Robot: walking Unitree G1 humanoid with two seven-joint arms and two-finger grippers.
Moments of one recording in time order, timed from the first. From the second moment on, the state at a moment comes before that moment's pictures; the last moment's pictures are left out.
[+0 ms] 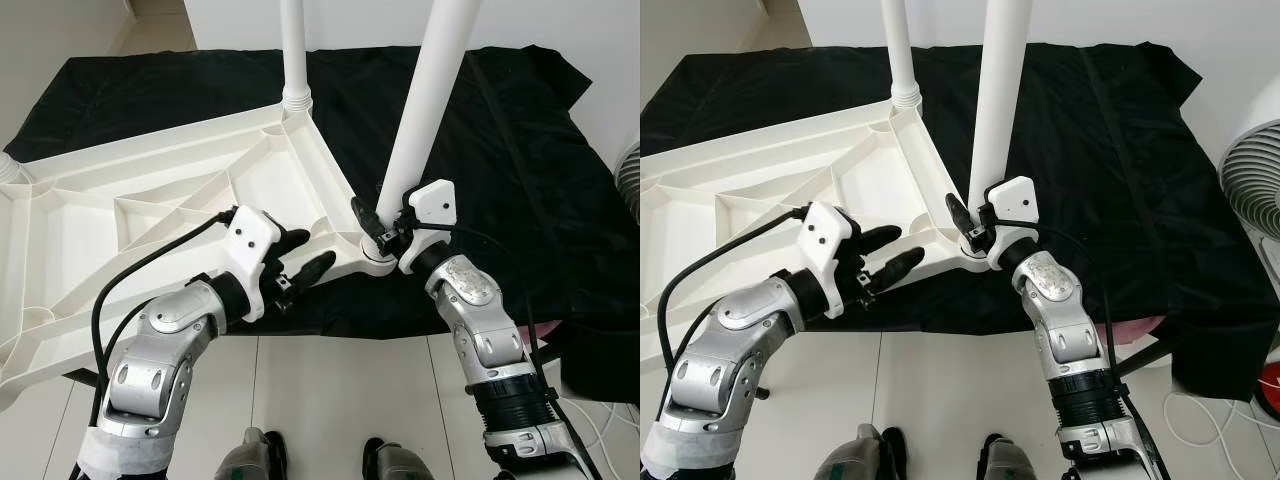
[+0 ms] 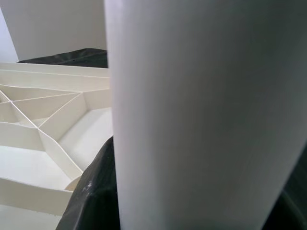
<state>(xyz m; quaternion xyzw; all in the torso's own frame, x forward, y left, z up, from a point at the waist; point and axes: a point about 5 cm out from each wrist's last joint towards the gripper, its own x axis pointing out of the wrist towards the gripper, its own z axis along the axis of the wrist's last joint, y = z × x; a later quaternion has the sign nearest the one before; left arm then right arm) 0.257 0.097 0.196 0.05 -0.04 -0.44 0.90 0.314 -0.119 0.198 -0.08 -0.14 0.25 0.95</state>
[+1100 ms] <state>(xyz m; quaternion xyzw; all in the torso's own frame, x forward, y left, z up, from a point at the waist) 0.250 0.092 0.192 0.05 -0.03 -0.46 0.88 0.302 -0.129 0.180 -0.10 -0.17 0.30 0.93</state>
